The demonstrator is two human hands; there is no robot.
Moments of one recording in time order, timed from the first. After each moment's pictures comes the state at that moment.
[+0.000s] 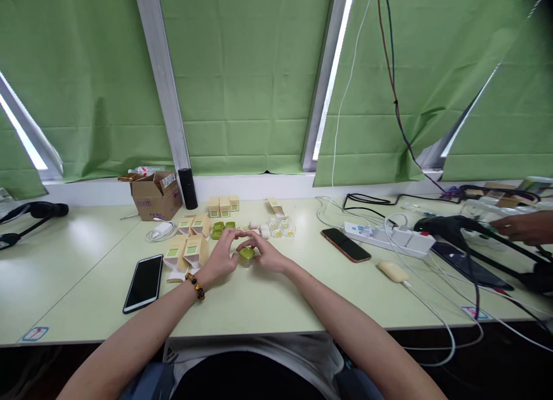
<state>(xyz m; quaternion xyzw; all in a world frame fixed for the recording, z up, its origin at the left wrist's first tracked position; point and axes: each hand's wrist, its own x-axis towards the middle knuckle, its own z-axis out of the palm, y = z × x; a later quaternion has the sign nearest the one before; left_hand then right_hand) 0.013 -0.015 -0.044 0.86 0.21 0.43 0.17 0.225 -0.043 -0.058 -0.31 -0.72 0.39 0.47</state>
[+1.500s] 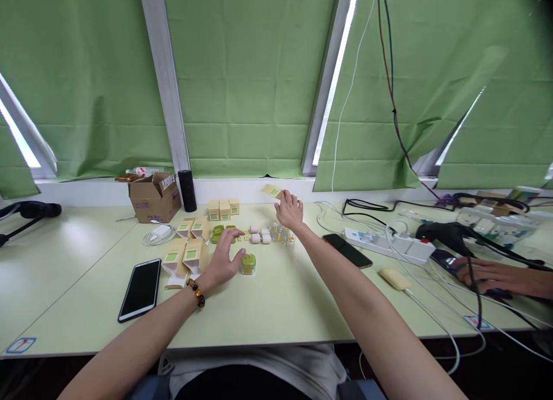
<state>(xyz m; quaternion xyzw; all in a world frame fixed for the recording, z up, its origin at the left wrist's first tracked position) 0.018 -0.019 -0.038 0.82 0.21 0.49 0.21 0.324 0.056 0.006 -0.76 -0.59 -0.16 0.22</state>
